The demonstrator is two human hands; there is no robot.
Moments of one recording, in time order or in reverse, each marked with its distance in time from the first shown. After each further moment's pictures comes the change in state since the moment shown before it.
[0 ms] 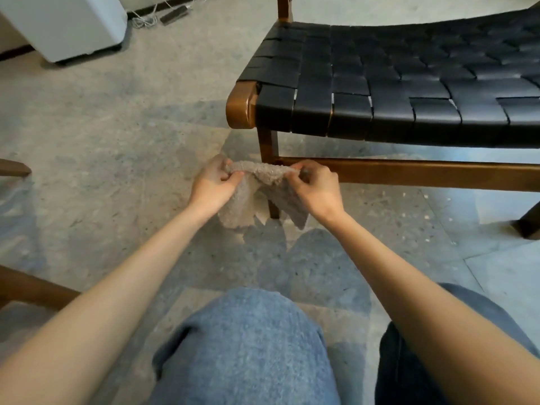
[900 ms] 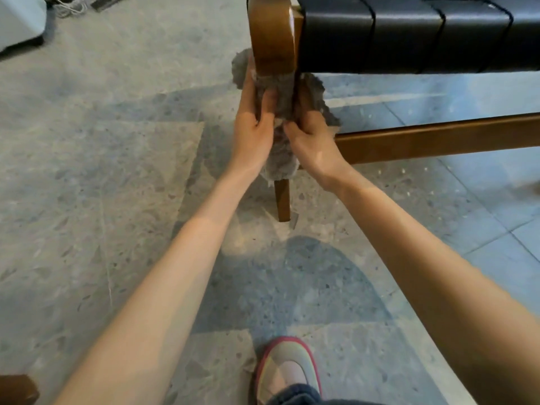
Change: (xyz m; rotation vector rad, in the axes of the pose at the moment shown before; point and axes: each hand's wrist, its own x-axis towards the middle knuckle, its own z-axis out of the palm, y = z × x) left_hand 0.086 0.016 0.064 -0.629 -0.002 0.353; right_hand 0.066 -0.008 0.067 0.197 0.104 0.002
